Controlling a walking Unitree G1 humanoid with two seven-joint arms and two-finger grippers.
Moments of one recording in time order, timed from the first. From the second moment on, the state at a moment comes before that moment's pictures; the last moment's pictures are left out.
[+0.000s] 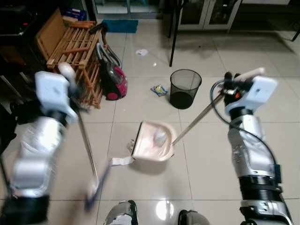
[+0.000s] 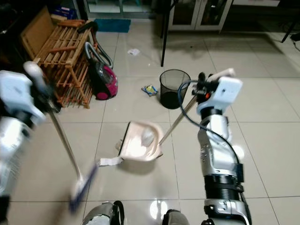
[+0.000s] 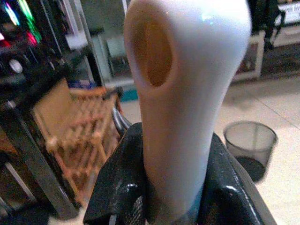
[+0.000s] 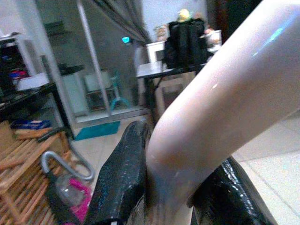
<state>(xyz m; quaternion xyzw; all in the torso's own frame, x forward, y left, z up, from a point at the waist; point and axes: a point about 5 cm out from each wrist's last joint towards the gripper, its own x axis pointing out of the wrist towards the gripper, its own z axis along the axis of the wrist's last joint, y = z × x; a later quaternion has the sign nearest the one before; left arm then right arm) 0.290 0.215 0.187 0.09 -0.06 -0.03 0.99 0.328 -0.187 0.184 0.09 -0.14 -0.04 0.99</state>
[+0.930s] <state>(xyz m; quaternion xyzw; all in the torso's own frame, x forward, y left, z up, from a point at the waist) 0.281 0.173 0.152 0.11 -0.04 -0.04 0.99 0.311 -0.198 0.193 0.10 -0.07 -0.08 0.99</state>
